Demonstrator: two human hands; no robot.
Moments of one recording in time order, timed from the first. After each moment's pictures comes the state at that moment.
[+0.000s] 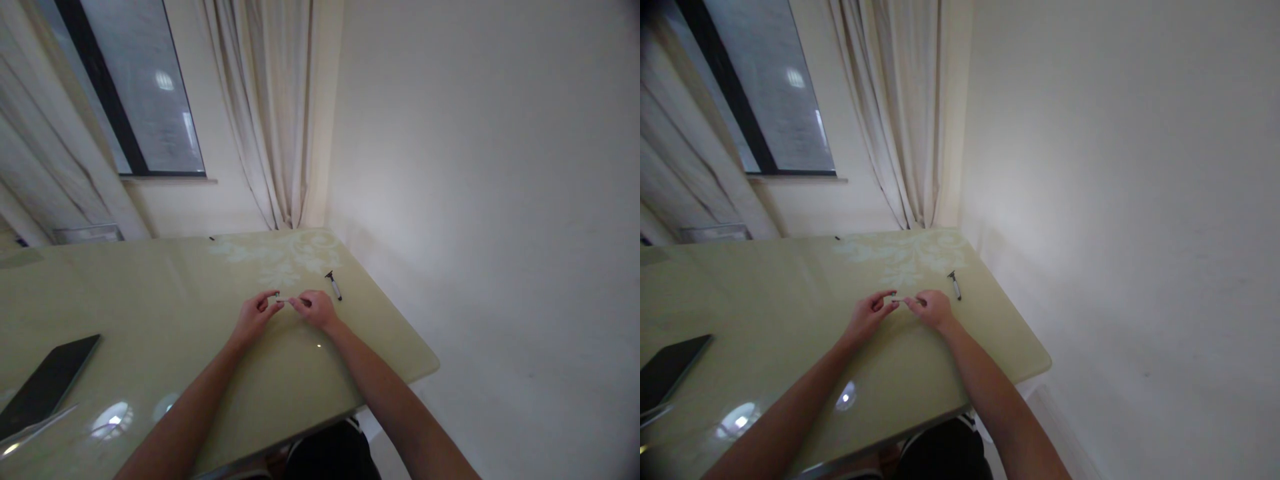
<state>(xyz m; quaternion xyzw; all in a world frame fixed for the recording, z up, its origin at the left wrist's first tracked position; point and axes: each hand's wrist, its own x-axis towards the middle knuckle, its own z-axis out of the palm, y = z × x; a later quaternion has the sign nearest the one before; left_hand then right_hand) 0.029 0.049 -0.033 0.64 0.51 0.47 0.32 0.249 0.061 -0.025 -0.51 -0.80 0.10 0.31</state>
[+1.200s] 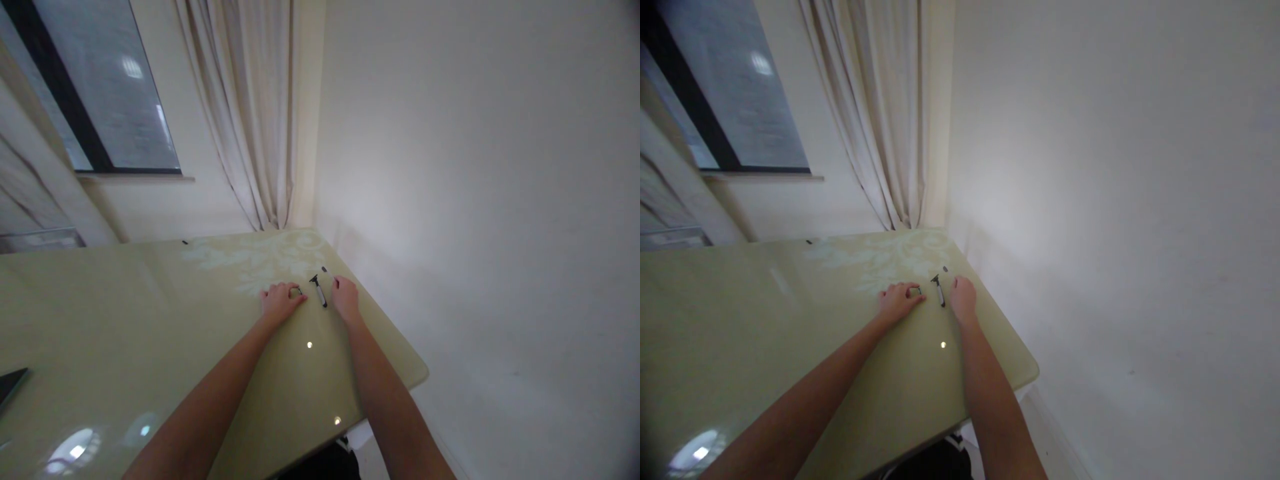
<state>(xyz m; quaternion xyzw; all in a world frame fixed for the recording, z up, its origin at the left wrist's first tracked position) 0.139 0.110 -0.028 0.74 0.63 0.21 0.15 0.343 0.095 -0.025 -0.77 -0.56 0.05 0.31</state>
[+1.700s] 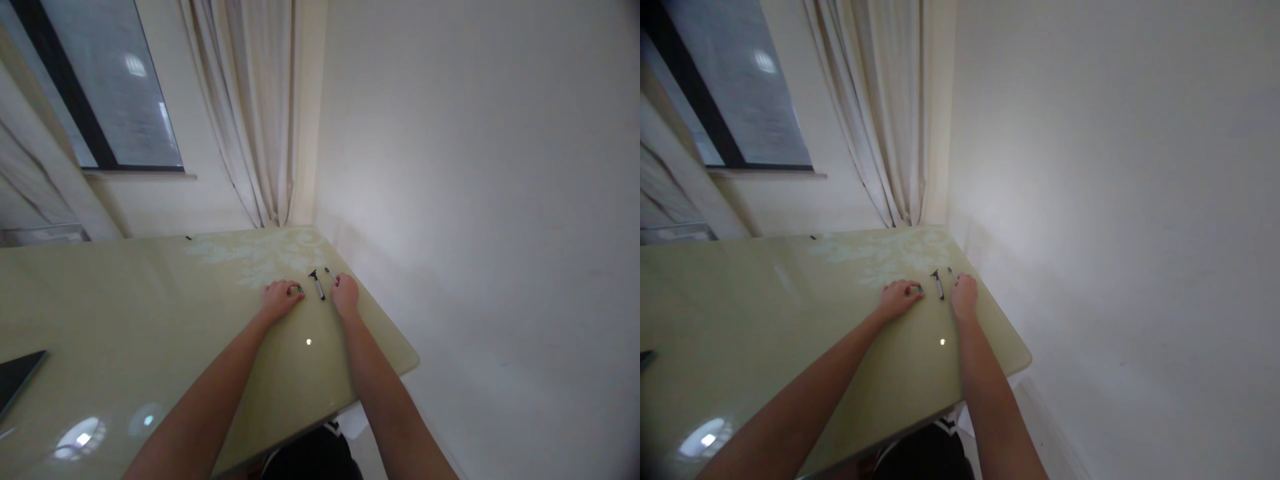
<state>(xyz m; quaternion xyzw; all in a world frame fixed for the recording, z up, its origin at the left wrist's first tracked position) 0.128 0.106 -0.036 0.78 0.57 0.22 0.13 0.349 0.091 -0.036 -0.78 -0.55 0.00 0.30</state>
